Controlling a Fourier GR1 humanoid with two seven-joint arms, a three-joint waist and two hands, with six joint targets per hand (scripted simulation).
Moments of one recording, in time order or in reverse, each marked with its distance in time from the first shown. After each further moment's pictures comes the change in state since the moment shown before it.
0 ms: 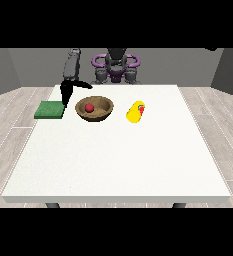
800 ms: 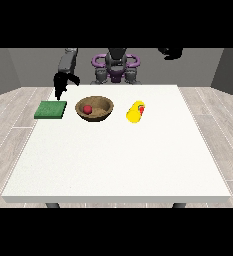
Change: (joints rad) left arm 0.002 -0.363 -0.249 -0.097 -0.370 0.373 -0.166; right arm -0.006 -0.097 -0.055 -0.043 -0.003 0.001 0.080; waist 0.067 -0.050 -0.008
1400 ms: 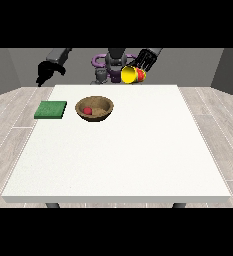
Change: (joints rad) left arm 0.029 0.012 -0.469 0.168 -0.805 0.523 0.035; right arm -0.030 -0.088 0.007 0.019 0.039 0.022 0.015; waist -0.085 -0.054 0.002
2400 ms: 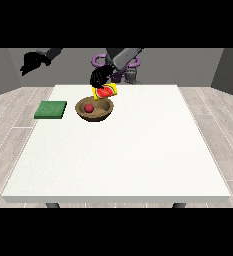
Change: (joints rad) left arm -0.141 -0.159 -0.558 0.337 -0.746 -0.093 0.455; right arm -0.067 -0.028 0.027 0.013 0.001 0.095 -0.005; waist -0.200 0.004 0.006
